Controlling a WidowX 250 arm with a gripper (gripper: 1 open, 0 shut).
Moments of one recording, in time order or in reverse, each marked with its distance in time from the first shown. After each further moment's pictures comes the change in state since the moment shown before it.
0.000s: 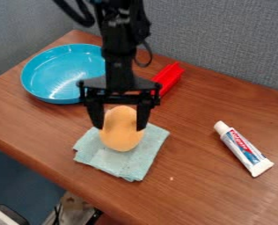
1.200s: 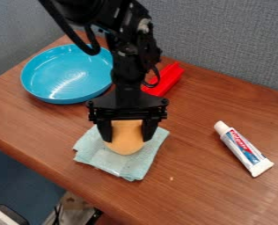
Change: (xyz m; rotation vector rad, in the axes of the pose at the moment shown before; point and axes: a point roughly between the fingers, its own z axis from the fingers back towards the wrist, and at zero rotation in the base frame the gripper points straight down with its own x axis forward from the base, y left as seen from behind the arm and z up) arm 0.000 -0.010 -0.022 0.016 -0.107 0.066
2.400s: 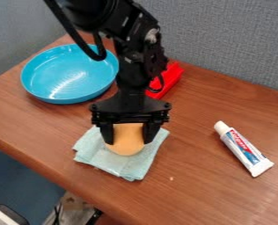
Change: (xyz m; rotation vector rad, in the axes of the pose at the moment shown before) arm 0.000 0.000 -0.005 0.040 -0.030 0.035
